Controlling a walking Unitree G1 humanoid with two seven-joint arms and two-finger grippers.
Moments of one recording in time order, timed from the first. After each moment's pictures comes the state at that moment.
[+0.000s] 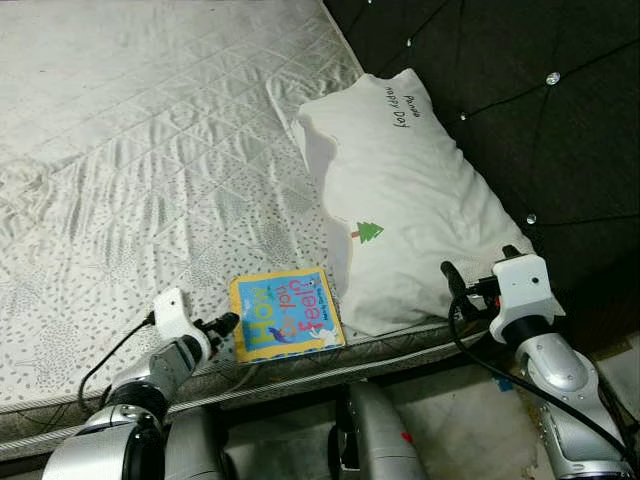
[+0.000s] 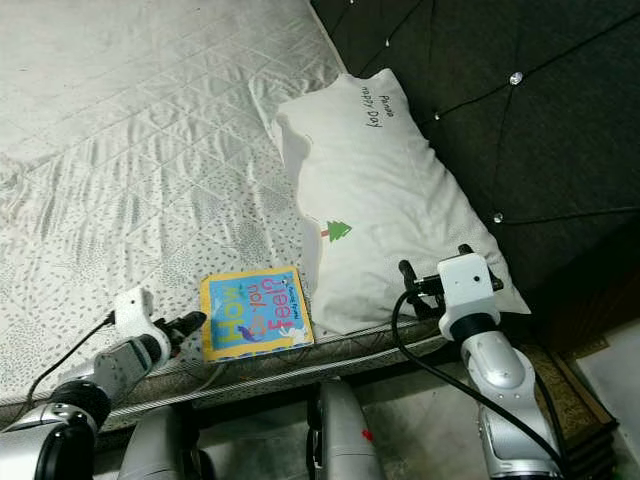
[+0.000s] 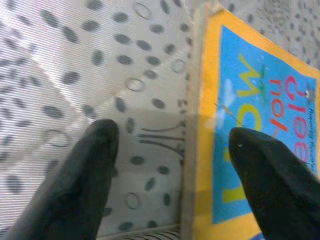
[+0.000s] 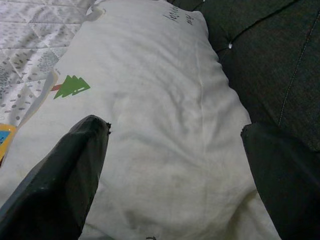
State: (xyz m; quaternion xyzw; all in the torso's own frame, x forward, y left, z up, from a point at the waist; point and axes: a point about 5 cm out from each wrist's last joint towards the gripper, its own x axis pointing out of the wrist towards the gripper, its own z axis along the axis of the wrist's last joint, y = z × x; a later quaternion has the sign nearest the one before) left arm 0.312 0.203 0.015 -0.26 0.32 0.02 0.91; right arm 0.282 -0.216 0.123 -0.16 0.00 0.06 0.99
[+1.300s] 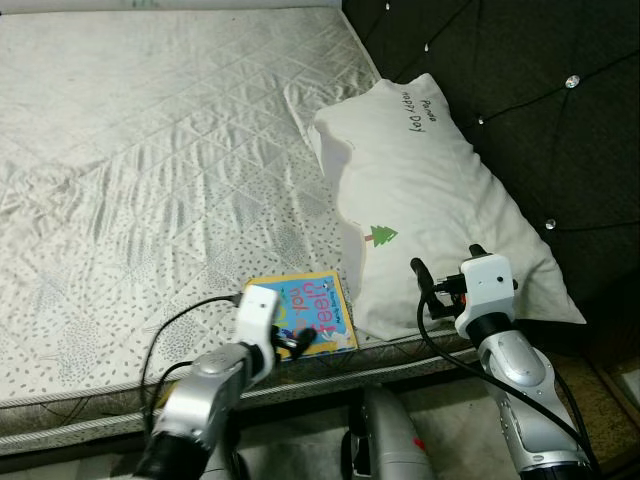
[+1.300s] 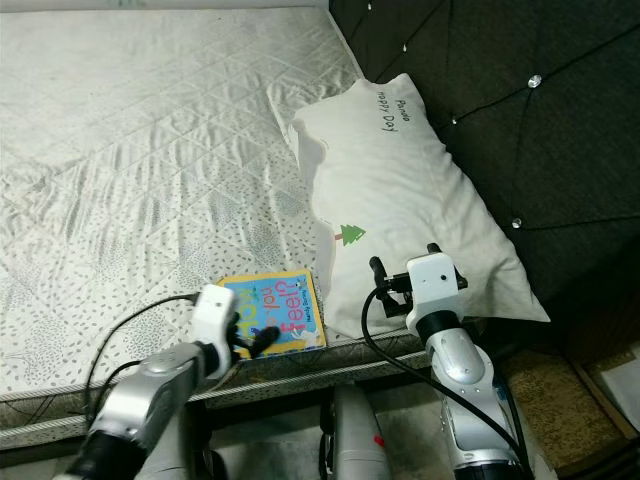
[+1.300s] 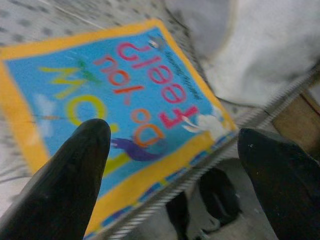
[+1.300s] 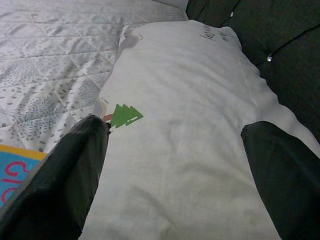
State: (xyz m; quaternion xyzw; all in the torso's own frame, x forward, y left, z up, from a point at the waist) left arm 0.288 0.096 0.042 -0.04 0.28 -0.25 0.93; right arm 0.292 -0.182 0.117 -0.12 -0.02 0.07 0.99
